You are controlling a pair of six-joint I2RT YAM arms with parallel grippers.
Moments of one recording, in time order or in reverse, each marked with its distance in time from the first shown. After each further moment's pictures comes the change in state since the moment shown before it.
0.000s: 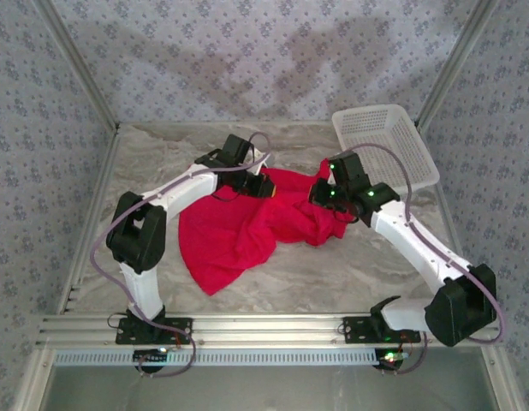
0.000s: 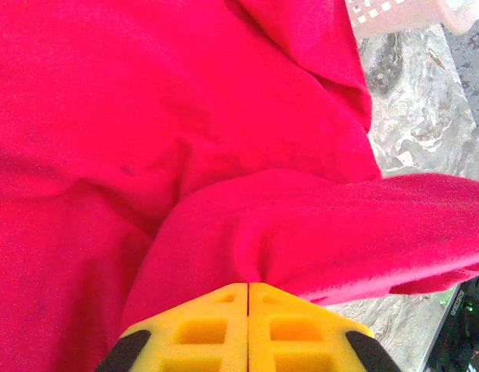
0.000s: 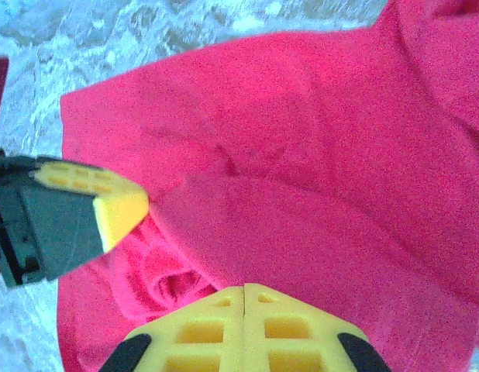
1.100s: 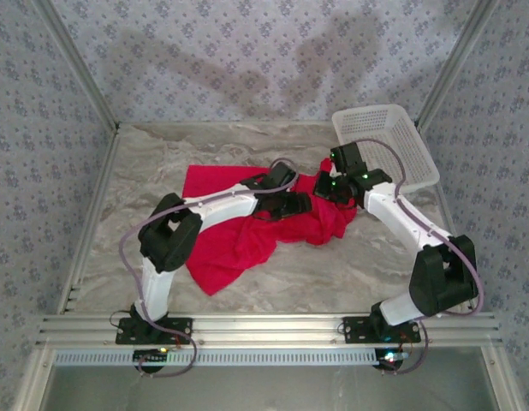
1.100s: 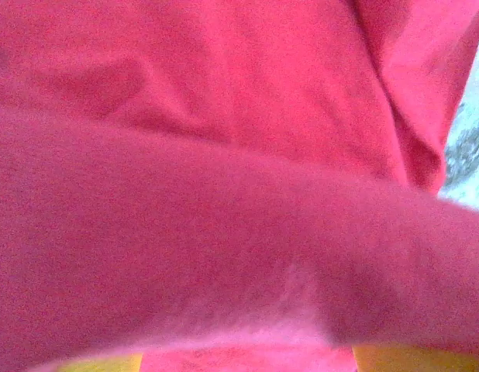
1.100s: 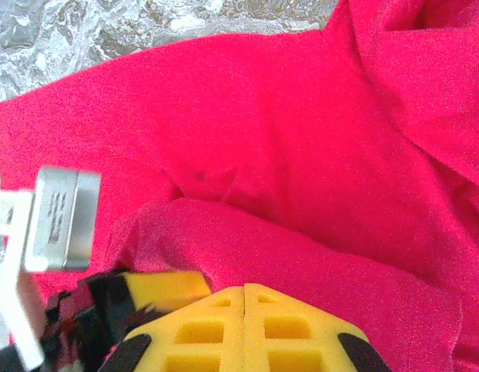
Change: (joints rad) left arm -0.266 0.180 0.063 0.138 -0.372 -0.685; right arm -0.087 0.174 0.059 0.007 -0.047 -0.056
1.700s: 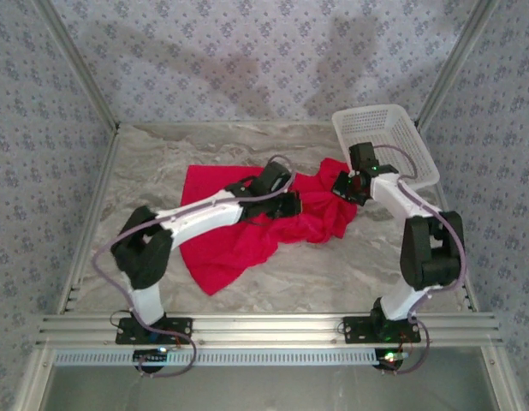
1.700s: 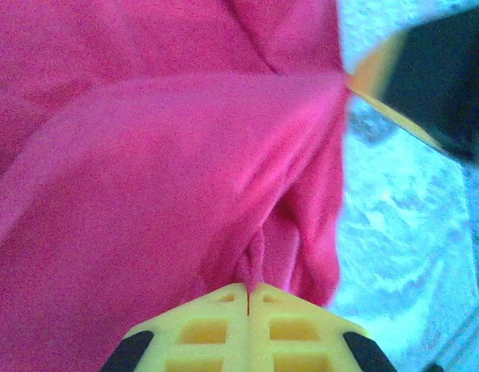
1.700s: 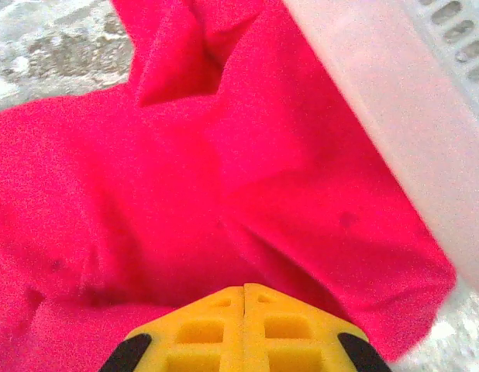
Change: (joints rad) left arm -0.047 -0.300 -0.229 0.071 -0.012 0.144; right arm -0.192 0.199 0.011 0.019 0.034 -0.013
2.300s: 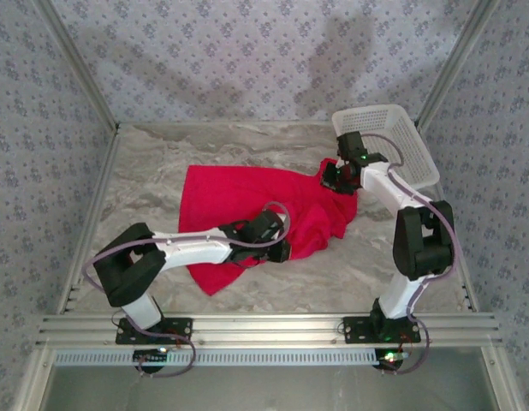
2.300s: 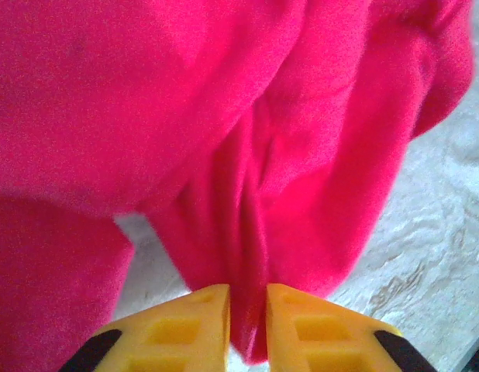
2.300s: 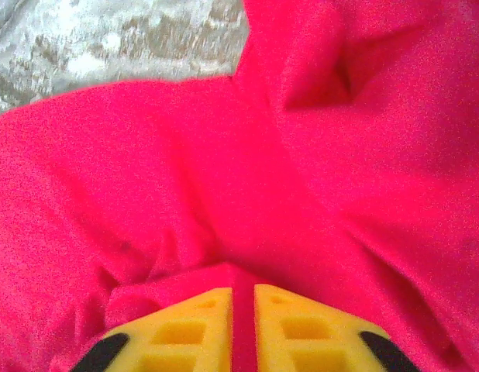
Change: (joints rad) left arm -0.137 -0.100 -0.346 0.138 -0.069 0.071; right arm 0.071 0.048 0.134 -0.069 -0.064 -0.036
